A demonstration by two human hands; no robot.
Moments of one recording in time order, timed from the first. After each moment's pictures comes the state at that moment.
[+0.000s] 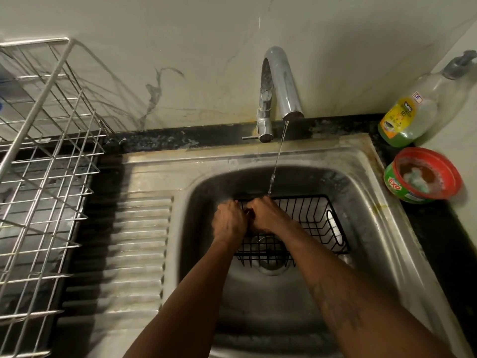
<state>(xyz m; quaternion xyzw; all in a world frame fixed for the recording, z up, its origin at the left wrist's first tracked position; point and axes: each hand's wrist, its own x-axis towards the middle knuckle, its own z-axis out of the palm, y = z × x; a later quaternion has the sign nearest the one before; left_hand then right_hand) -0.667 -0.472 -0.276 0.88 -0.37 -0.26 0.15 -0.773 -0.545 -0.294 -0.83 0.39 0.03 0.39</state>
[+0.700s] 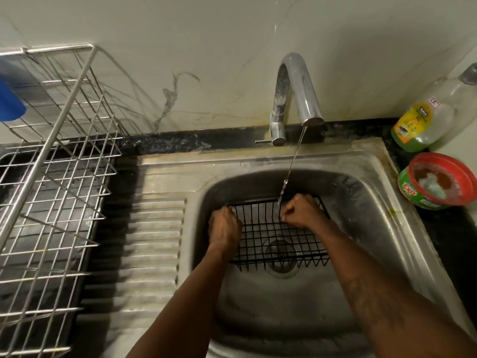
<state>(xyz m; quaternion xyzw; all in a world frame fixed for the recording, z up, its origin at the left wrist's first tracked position) -0.636 -0.452 -0.277 0.88 -0.35 -0.26 0.16 -0.818 -0.578 -0.309 -0.77 0.55 0.07 0.32</state>
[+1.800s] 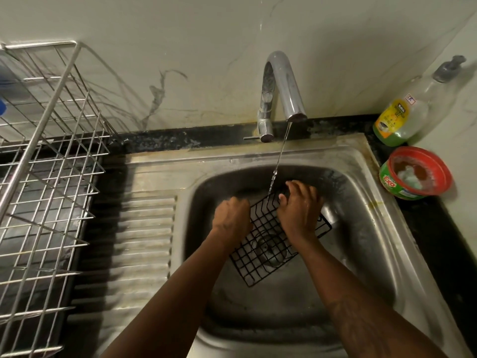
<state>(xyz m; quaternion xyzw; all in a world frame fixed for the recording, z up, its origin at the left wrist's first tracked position) -0.657 -0.469 -0.244 0.76 -0.62 -0.19 -0.02 -0.819 -0.531 -0.297 -0.74 0.64 -0.18 0.07</state>
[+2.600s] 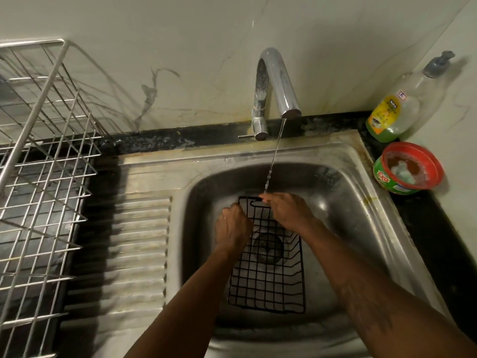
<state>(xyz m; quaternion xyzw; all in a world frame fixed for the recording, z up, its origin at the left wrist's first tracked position) -0.681 -0.451 -0.276 0.83 -0.48 -0.24 0.14 -0.824 -0.547 -0.280 -0.88 0.44 0.00 0.17</state>
